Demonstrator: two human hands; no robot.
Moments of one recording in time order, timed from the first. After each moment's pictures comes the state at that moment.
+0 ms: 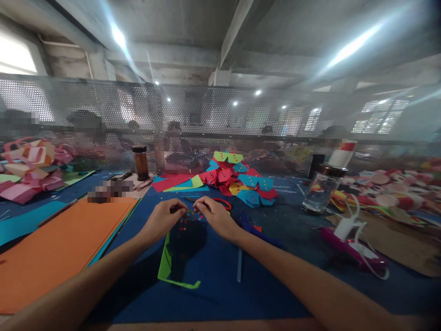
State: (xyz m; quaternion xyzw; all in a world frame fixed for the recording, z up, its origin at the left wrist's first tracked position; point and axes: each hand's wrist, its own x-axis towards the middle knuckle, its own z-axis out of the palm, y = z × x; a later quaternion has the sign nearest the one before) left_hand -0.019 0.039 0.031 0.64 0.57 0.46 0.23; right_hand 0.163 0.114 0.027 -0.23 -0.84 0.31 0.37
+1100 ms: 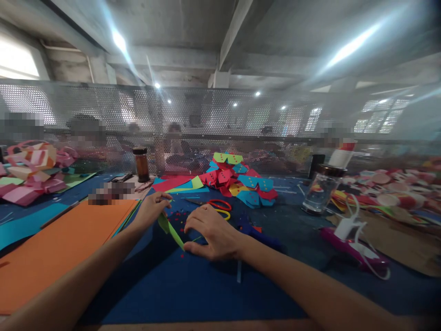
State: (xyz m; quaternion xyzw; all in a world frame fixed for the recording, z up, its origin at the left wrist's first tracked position) left_hand -0.058 0.056 0.032 0.52 0.61 0.54 0.25; right_hand 0.179 0.076 0.048 -0.03 -0.97 0.00 0.25
